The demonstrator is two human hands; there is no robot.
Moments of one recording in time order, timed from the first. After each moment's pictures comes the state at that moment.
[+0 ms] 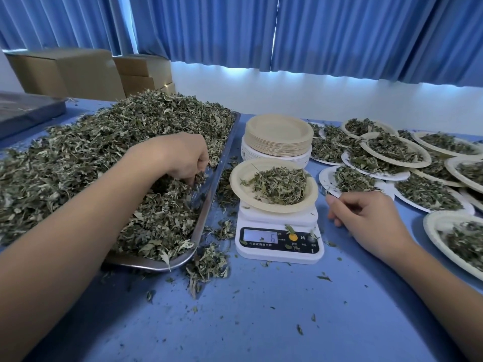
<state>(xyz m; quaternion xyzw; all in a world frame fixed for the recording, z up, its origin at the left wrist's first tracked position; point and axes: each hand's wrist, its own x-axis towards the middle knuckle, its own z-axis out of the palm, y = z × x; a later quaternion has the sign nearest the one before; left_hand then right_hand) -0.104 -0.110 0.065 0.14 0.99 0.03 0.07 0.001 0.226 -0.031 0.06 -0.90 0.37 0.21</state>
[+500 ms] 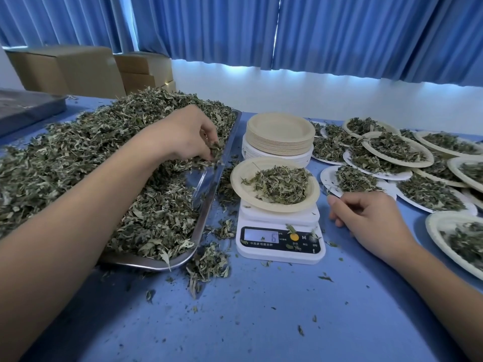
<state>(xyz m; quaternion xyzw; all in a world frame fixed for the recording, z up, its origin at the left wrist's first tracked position) -0.104 -0.109 0.080 0.13 0.96 0.25 -0.02 0.002 0.226 -0.031 0.06 -0.91 0.37 0.20</state>
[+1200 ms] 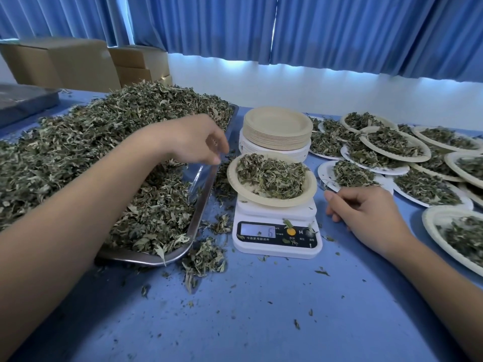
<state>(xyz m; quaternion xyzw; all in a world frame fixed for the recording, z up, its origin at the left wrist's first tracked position) -0.106 -0.102 0.072 0.23 0.95 0.20 0.06 0.001 0.226 -0.031 0.07 -0.91 0.36 0.20</state>
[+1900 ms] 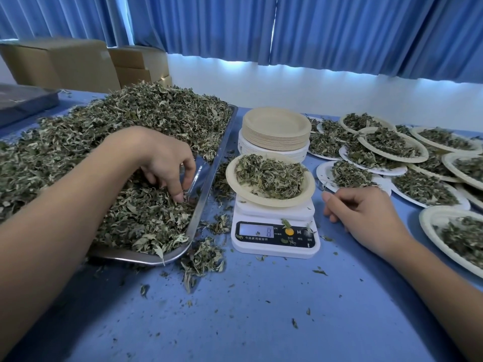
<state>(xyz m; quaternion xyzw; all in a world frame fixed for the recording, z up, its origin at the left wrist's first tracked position) -0.111 -0.134 0.064 0.15 0.95 0.02 0.26 0.003 0.226 -0.030 0.07 -0.91 0.36 0.20</state>
